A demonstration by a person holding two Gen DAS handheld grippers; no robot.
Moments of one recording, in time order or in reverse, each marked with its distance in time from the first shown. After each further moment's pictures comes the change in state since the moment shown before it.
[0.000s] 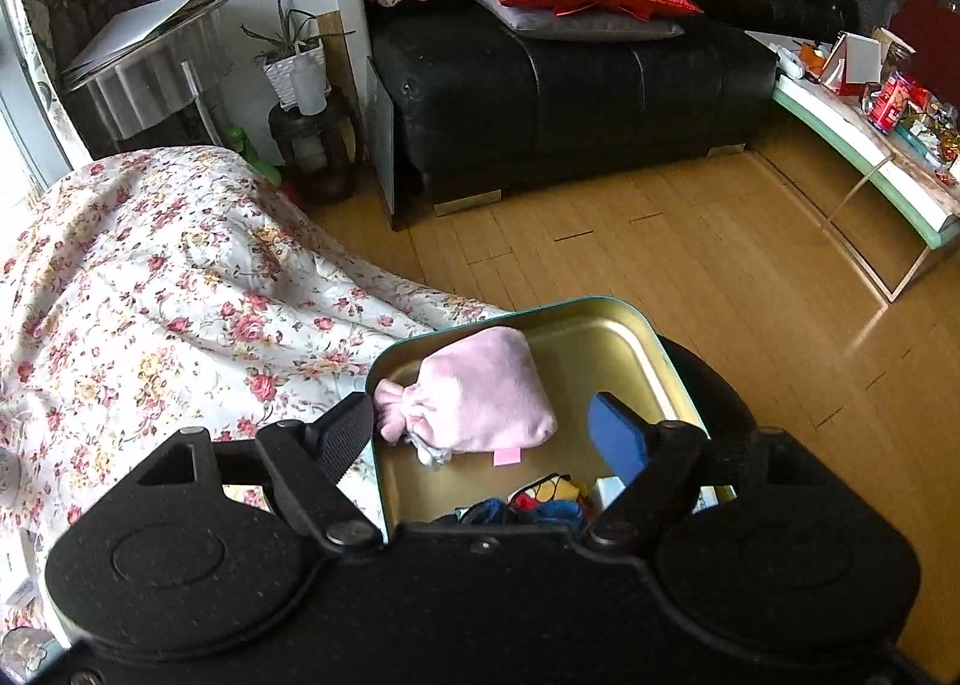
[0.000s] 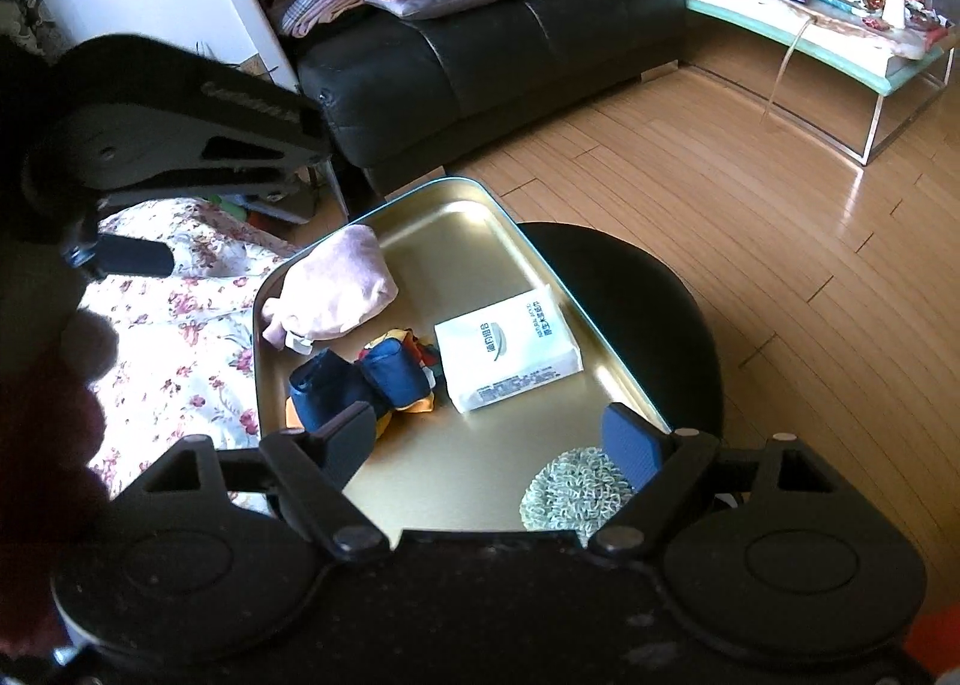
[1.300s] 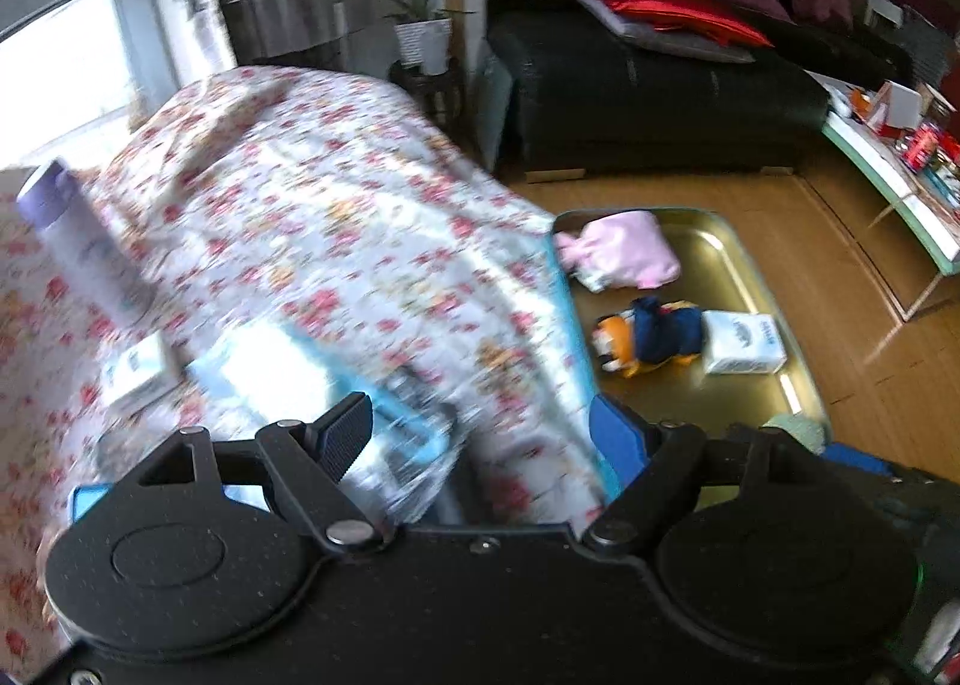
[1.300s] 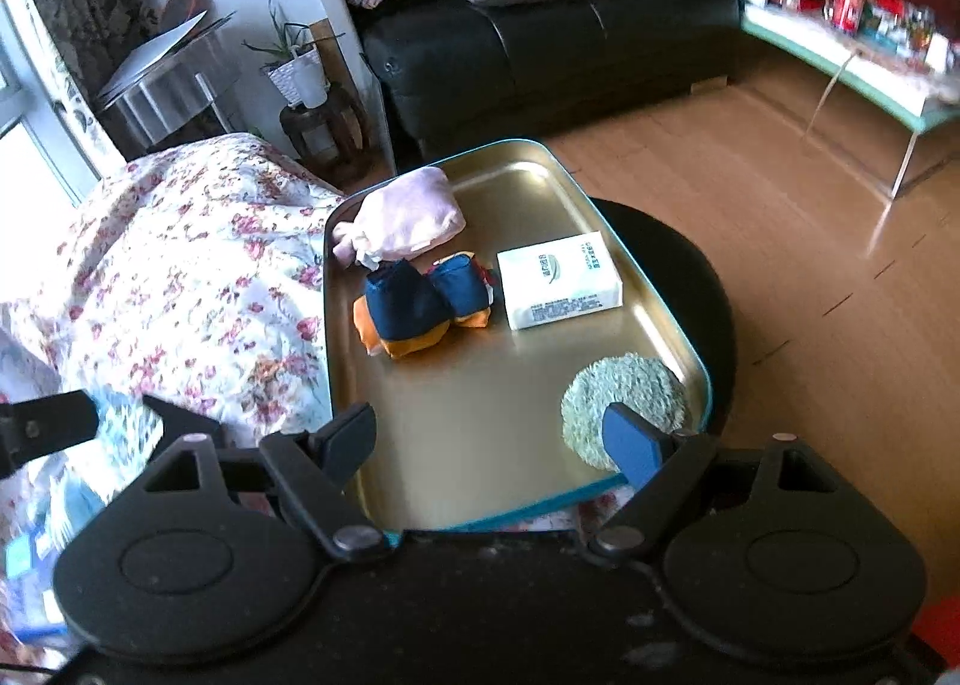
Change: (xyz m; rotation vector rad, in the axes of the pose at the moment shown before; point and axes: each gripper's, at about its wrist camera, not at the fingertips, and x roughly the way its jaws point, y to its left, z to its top) left arm -0.107 0.097 -0.112 -0.143 -0.009 0.043; right arm -0.048 0.020 -0.052 -0.137 0.009 0.043
